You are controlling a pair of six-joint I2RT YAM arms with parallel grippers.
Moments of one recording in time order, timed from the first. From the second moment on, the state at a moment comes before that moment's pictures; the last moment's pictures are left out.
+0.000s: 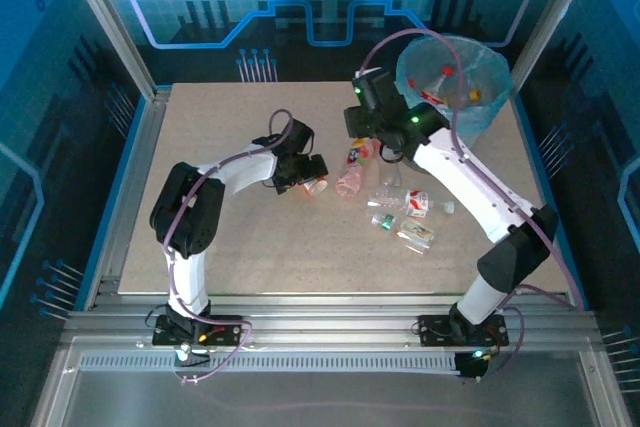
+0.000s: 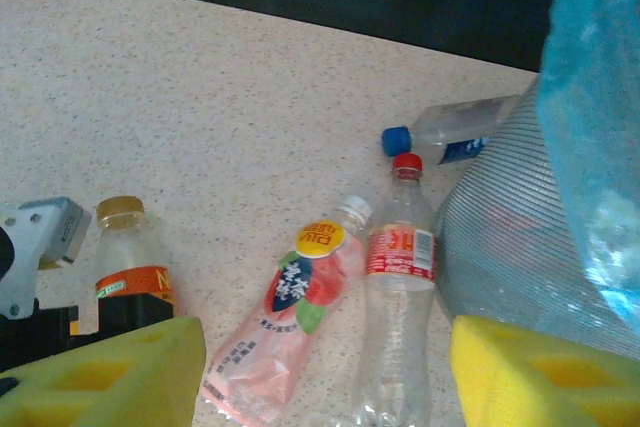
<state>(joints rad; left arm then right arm) -0.46 1.97 1.37 -0.55 0.05 -0.86 0.60 1.64 1.73 -0.85 0.38 0.24</state>
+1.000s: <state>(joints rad) -0.47 1.49 1.17 -0.29 -0.01 -0.41 0.54 1.43 1.57 -0.74 0.12 0.24</state>
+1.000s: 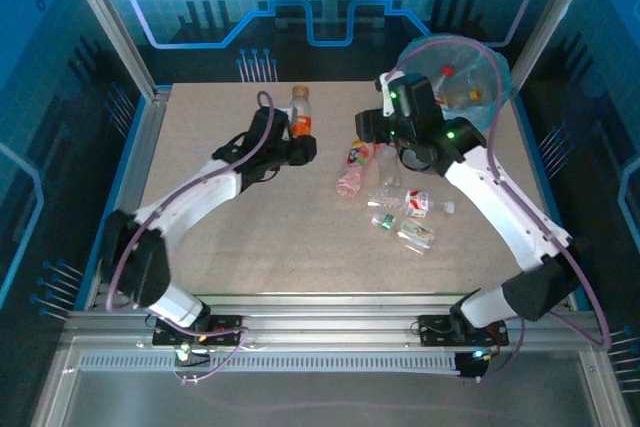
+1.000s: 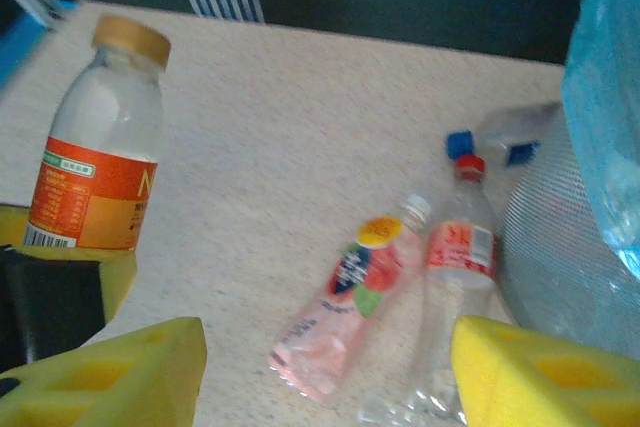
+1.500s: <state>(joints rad) -0.54 1.09 0.80 0.08 0.13 -0.04 0.56 1.29 1.49 -0.49 -0.28 0.22</state>
